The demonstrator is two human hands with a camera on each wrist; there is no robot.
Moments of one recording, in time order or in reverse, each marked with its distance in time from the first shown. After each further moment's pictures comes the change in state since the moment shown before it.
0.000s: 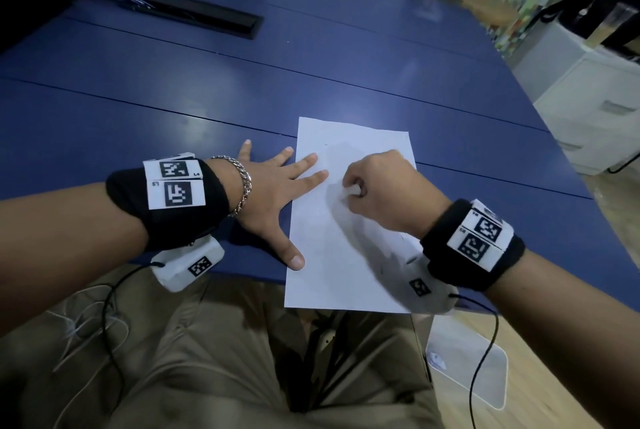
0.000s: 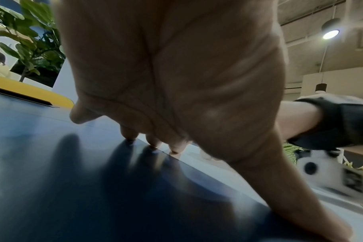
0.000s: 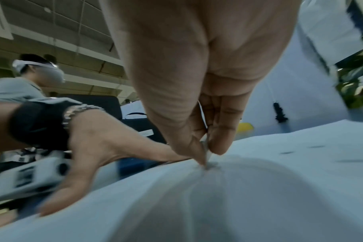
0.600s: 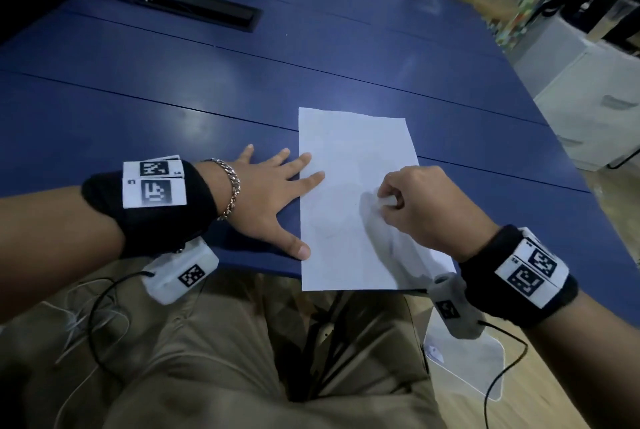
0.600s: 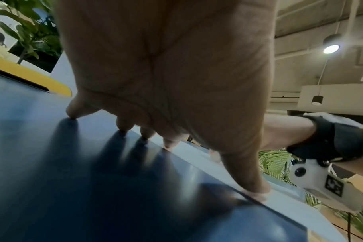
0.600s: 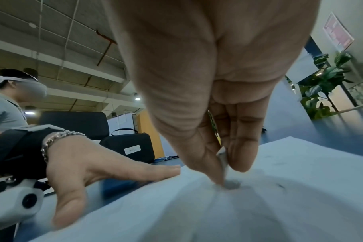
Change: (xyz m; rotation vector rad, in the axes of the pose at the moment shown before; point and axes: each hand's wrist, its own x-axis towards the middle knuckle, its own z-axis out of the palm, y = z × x) left_hand -0.014 0.010 0.006 -0.014 0.035 0.019; right_hand -0.045 0.033 0.003 0.031 0.028 0.121
